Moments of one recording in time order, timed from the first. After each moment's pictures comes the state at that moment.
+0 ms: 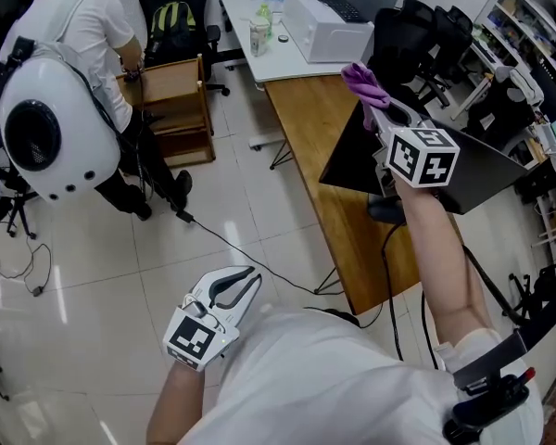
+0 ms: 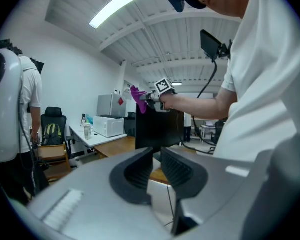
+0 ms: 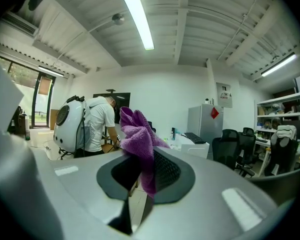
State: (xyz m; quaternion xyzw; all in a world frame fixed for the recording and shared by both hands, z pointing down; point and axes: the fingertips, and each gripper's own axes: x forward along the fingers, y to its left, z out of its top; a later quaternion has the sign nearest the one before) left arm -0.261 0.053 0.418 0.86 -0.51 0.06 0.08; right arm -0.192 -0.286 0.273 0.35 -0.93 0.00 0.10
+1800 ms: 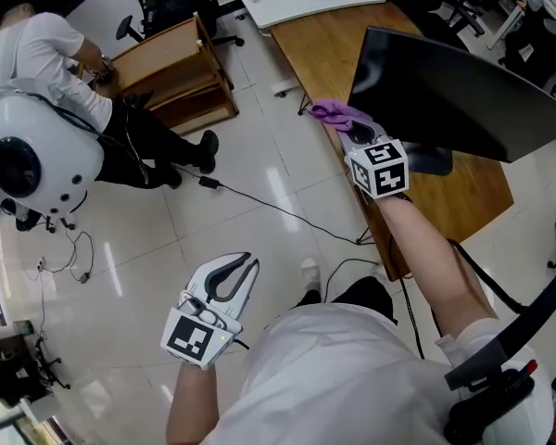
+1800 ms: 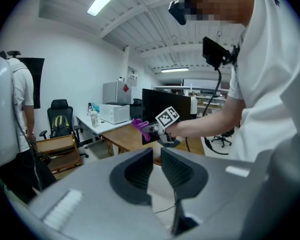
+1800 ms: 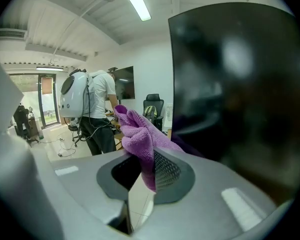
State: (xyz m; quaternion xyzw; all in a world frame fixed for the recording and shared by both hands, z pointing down) left arm -0.281 0.055 0.428 0.83 -0.53 0.14 0.14; right arm -0.218 -0.252 0.528 0.31 -0.93 0.08 0.20
